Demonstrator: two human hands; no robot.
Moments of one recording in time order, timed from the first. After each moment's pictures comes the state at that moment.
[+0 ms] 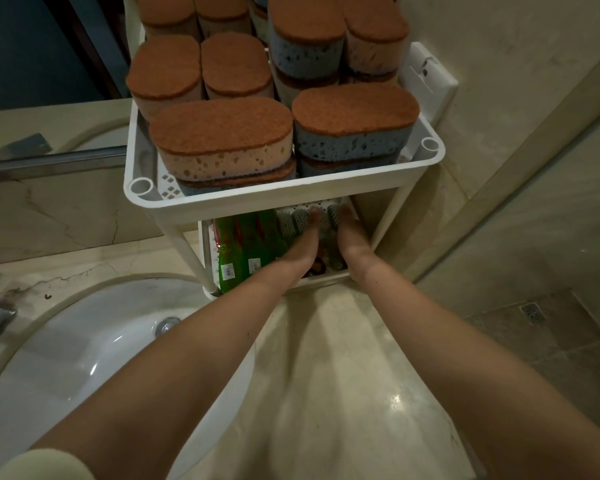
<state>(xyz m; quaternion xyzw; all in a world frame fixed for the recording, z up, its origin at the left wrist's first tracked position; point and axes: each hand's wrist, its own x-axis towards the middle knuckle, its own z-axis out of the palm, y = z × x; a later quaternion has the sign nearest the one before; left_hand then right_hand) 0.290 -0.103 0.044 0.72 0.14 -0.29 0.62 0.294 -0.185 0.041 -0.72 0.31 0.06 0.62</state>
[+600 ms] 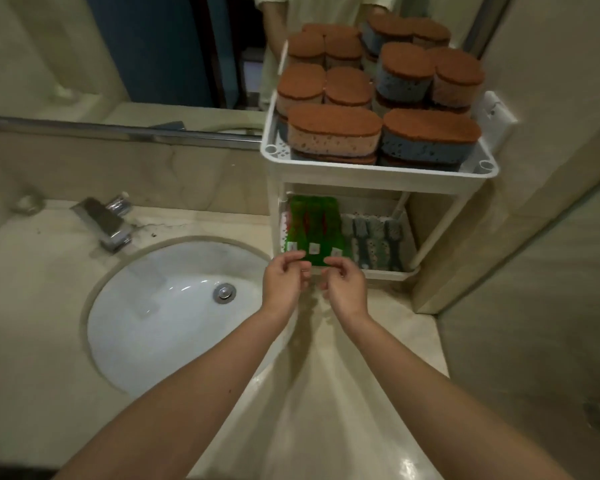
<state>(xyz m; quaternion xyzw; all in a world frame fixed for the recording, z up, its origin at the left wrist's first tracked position) 0.163 0.008 0.044 0.66 0.23 0.01 0.71 0.175 -0.095 0.032 -0.78 0.13 0.04 0.61</state>
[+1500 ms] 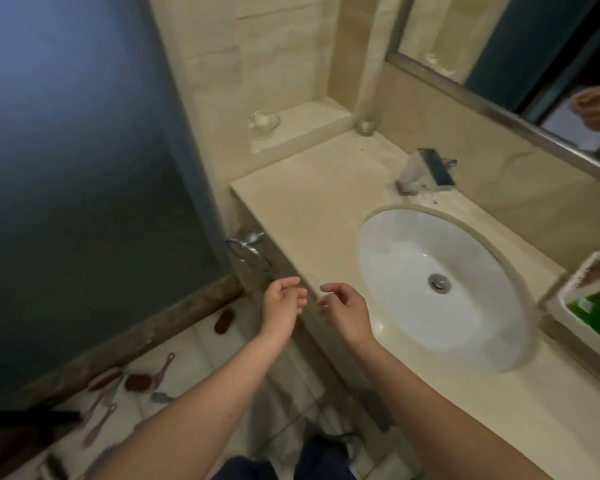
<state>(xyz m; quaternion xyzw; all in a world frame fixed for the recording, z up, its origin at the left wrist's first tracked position) -0.186 0.243 0.002 0.44 0.55 0.28 0.66 -0.091 0.172 0.001 -0.75 -0.22 0.39 0.50</state>
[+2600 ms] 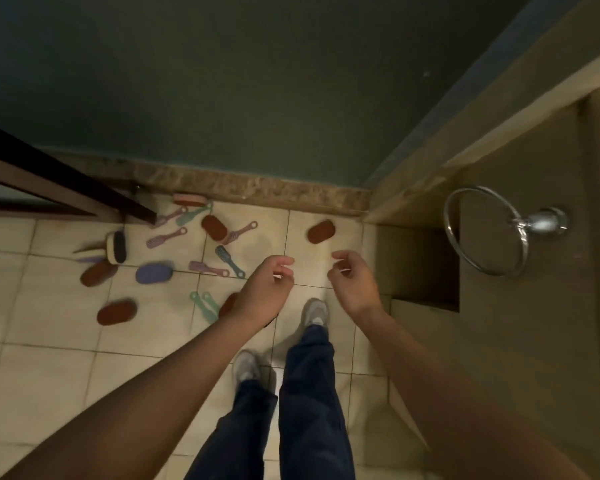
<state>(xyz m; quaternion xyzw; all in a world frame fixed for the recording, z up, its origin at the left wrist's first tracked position) -0.446 0.355 -0.273 0.36 0.72 0.22 0.56 -0.286 0.387 -0.265 -0.72 -0.44 0.52 0.15</state>
